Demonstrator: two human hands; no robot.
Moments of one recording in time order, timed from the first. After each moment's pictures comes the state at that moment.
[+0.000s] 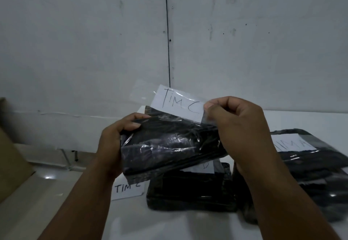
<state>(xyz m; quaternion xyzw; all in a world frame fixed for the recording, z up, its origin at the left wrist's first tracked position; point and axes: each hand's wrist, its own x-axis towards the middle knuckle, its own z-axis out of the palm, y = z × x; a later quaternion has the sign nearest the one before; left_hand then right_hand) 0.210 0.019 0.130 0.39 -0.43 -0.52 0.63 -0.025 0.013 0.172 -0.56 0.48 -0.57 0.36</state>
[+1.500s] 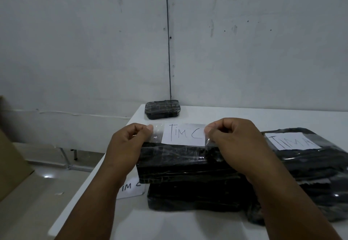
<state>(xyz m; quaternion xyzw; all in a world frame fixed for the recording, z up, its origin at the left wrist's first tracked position) 0.195 0.021 0.112 0.62 -0.47 -0.30 0.55 -0.039 0.001 0.138 -0.61 0.57 -0.43 0.35</state>
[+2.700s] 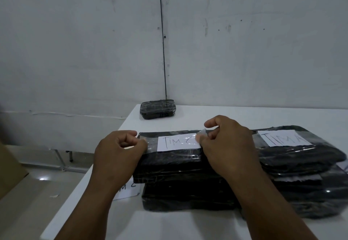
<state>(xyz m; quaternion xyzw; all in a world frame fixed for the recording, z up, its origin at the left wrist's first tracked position) 0.188 0.037 0.110 0.70 -0.48 -0.15 0.50 -0.029 0.000 0.123 -0.63 0.63 -0.41 0.20</state>
